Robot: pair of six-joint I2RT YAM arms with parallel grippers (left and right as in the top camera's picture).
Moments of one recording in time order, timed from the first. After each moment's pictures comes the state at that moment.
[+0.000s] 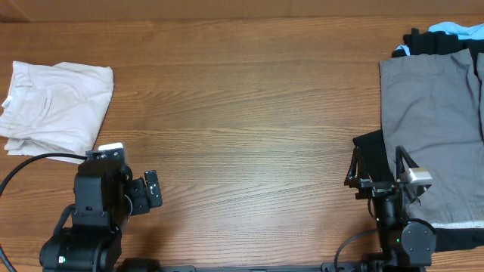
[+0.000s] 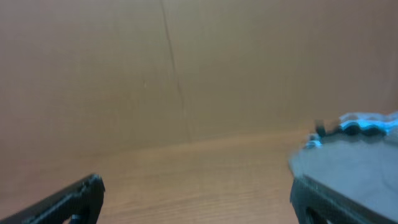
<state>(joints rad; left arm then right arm) -0.07 0.72 0.97 -1.15 -0.18 -0.21 0.01 0.01 0.09 0.03 -0.06 0.19</state>
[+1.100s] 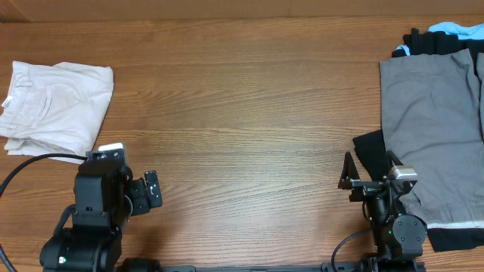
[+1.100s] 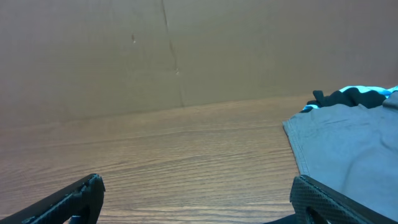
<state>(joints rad) -0.07 0.72 0.96 -1.15 -0.18 -0.21 0.01 0.01 0.02 -0.03 -0.07 0.15</state>
